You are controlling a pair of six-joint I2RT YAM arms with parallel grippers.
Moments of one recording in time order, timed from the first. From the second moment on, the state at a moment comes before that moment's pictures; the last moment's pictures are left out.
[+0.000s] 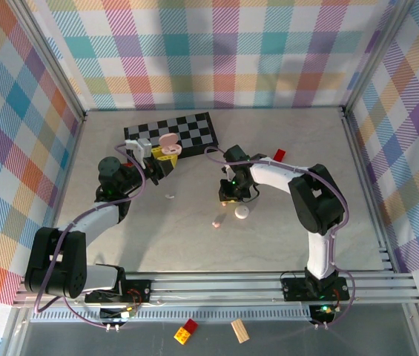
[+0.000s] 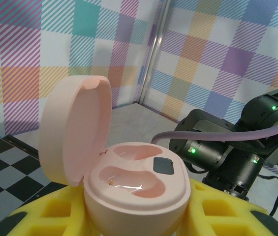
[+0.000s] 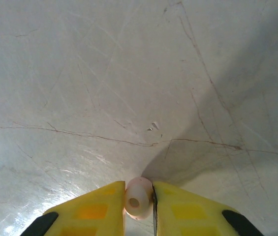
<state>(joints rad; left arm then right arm) -0.14 1.32 0.57 0.81 0.79 -0.26 0.60 1.96 1.30 -0.65 -0.32 0.47</state>
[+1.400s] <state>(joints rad) -0.14 1.33 0.57 0.84 0.80 -0.27 0.43 1.83 1.05 -0.36 -0.29 0.61</state>
